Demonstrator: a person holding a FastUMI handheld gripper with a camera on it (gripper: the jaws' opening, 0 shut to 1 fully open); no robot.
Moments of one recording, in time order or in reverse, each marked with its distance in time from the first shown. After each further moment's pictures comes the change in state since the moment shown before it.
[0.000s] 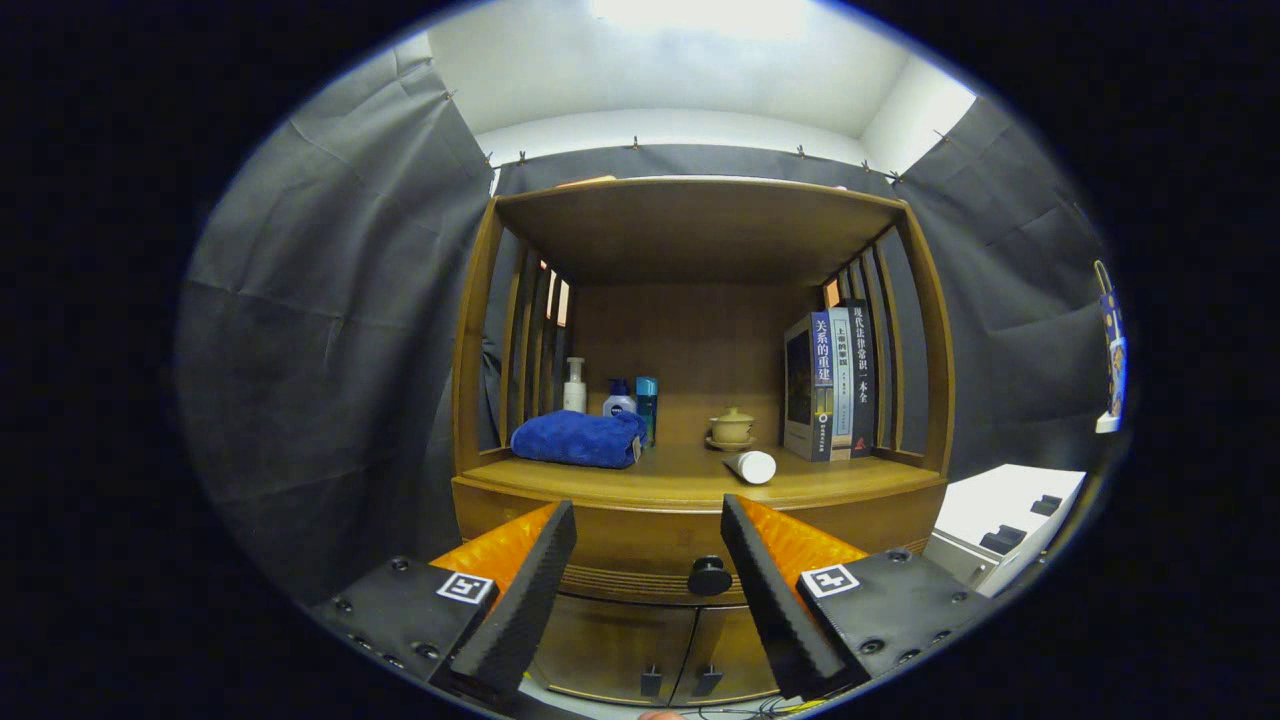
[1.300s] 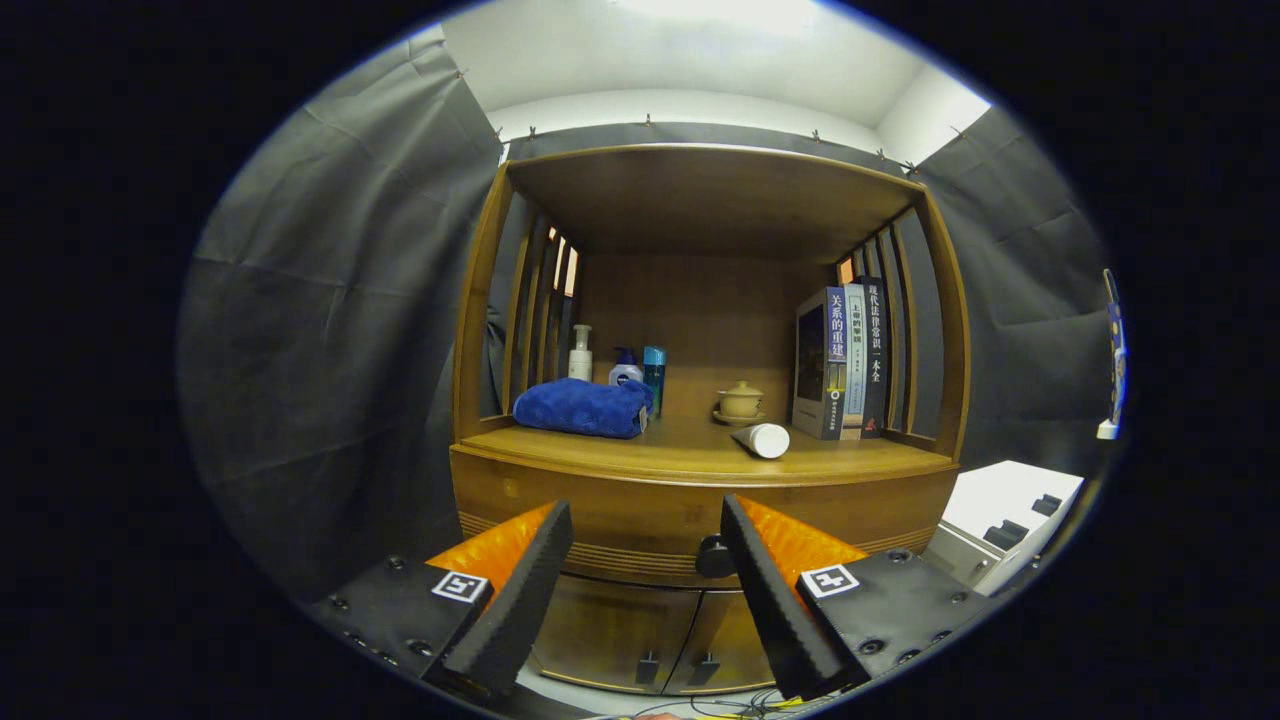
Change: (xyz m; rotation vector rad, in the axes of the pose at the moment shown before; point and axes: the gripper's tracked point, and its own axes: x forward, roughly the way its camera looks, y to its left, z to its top) arm 0.008 0.009 -0.028 -0.026 0.090 0.018
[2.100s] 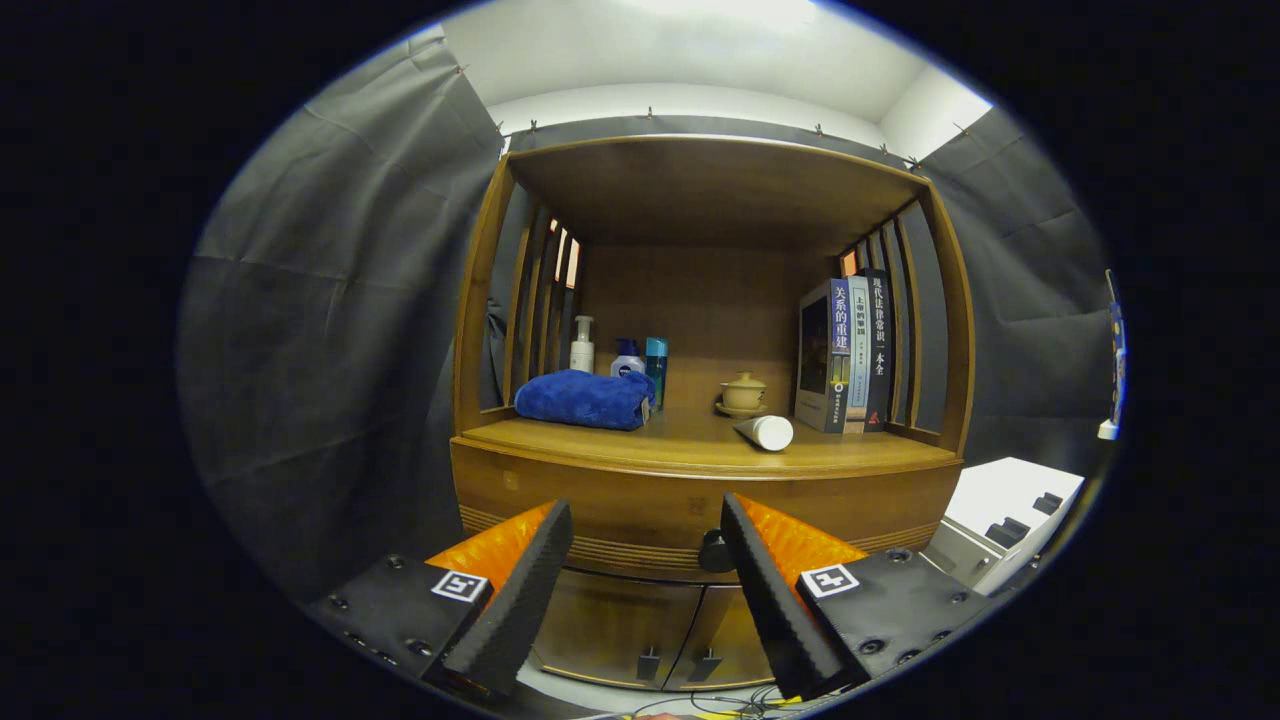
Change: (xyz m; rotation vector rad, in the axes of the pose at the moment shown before) arm 0.002 0.001 -0.005 -0.001 0.019 0.005
